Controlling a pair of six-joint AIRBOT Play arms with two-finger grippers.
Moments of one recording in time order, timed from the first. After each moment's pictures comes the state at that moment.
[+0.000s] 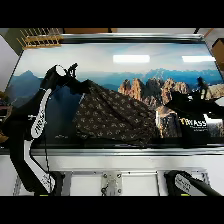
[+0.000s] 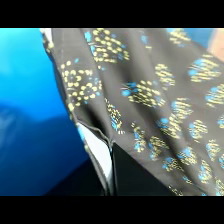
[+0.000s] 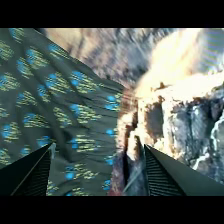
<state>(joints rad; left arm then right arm) -0.11 -1.94 1.76 1.05 -1.20 -1.60 -0.34 -1.21 0.89 -0.89 1.09 1.24</state>
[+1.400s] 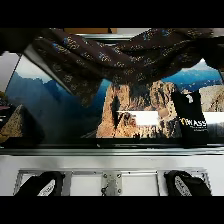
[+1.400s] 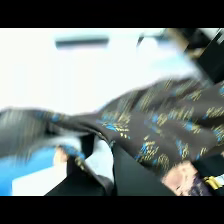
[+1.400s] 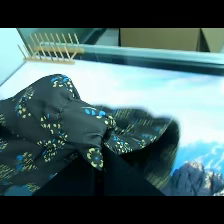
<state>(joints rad) -0.12 -0.95 1.80 1.05 -1.19 -1.52 -0.17 -0.83 1.47 -0.74 1.07 1.17</state>
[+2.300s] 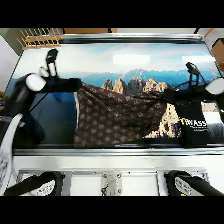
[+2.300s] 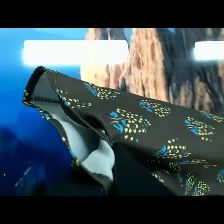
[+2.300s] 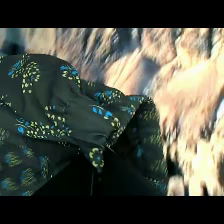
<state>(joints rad) -0.16 -1.38 1.31 1.15 -0.86 -1.52 -0.08 -1.21 1.15 -1.10 1.10 1.52</state>
